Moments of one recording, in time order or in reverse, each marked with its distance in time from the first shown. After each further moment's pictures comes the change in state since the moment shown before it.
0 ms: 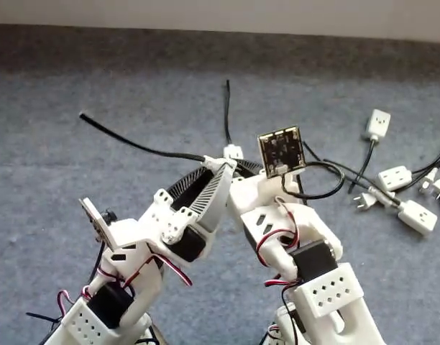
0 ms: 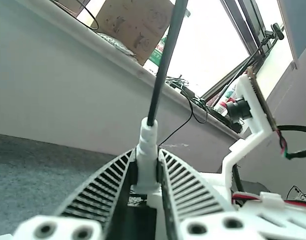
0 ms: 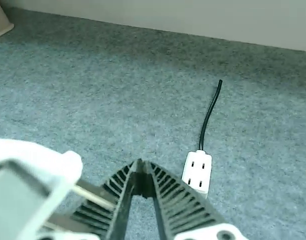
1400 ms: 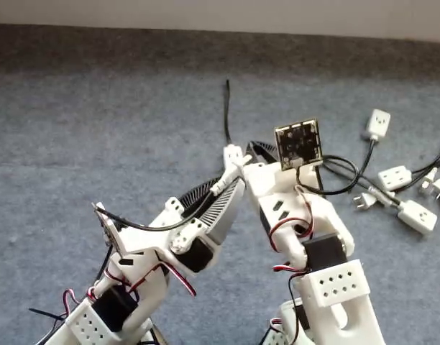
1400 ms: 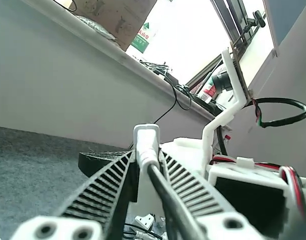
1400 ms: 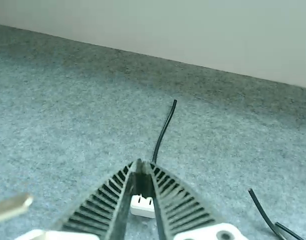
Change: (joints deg) left arm 3.7 -0.6 3.5 0.2 0.0; right arm 8.4 0.4 0.0 -4.0 8.2
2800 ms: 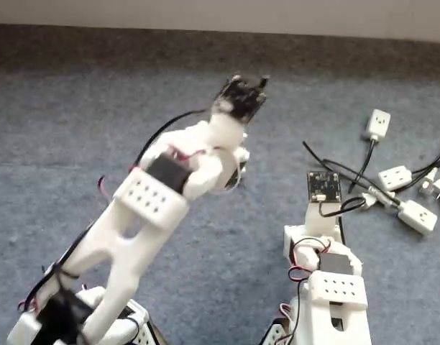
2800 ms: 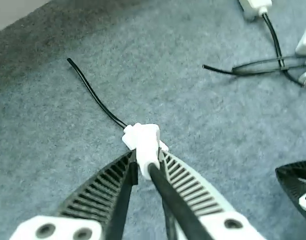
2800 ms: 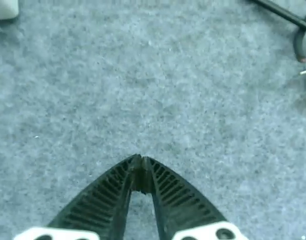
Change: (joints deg) left arm -14.4 85.4 -79.9 53.1 -38.8; right arm 20.6 -0.2 28.1 7.3 3.2
